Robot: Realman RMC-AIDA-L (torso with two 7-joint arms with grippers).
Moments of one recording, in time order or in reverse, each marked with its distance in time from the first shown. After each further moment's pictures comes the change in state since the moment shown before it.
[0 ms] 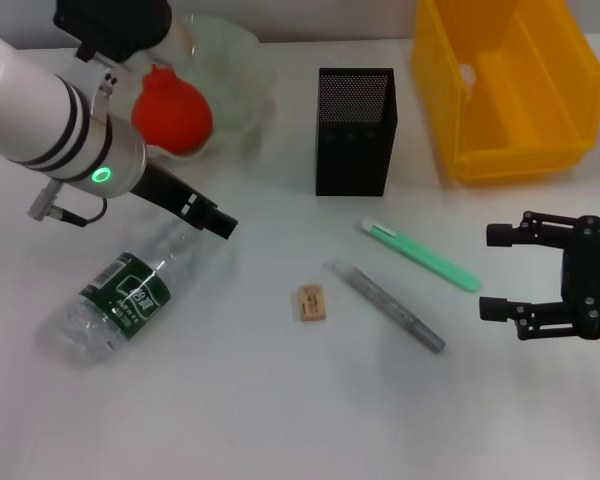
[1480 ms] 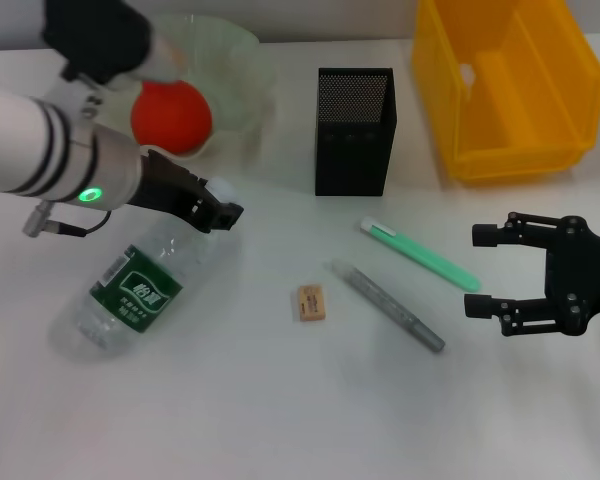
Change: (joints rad) left arm 0.142 0.007 0.028 0.102 -0.150 -0.099 0.178; right arm 0.034 -0.001 0.007 0.067 -0.018 0.033 -0.003
